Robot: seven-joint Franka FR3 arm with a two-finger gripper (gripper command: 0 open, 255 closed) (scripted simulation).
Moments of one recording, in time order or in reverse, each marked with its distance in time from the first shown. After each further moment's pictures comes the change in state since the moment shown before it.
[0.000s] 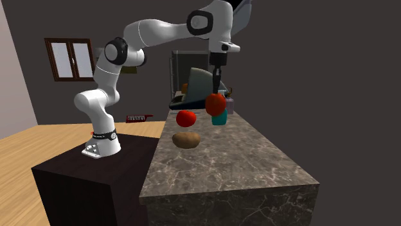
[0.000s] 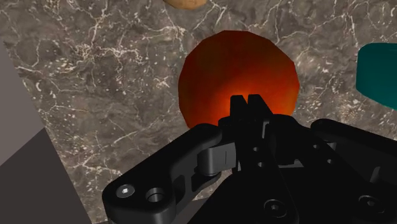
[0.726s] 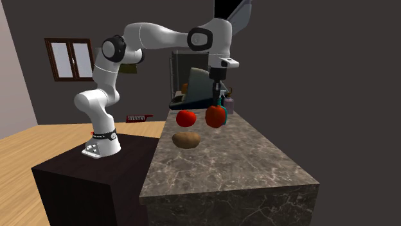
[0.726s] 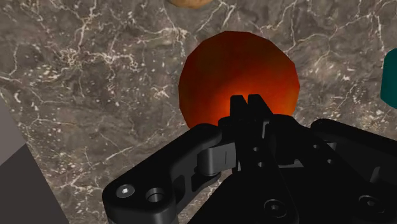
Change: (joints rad) arm 0.011 -0.058 -0.001 -0.246 -0.004 0.187 -0.014
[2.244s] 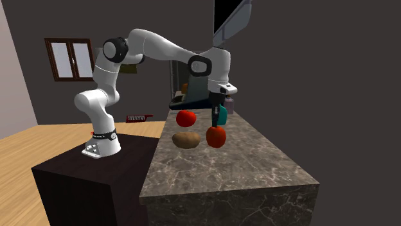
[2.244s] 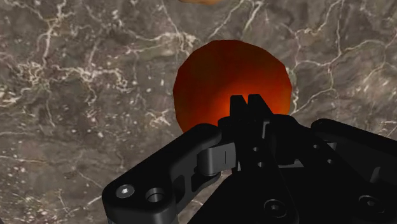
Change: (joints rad) arm 0.006 0.012 0.001 -0.248 0.006 0.259 -0.023
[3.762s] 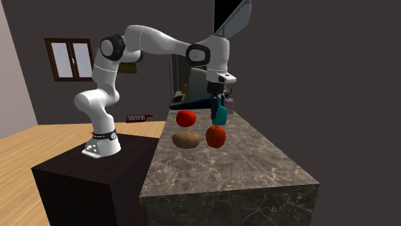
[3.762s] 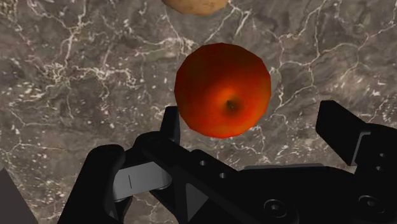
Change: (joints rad) arm -0.003 -0.041 -0.004 0.049 -0.006 -0.094 0.007
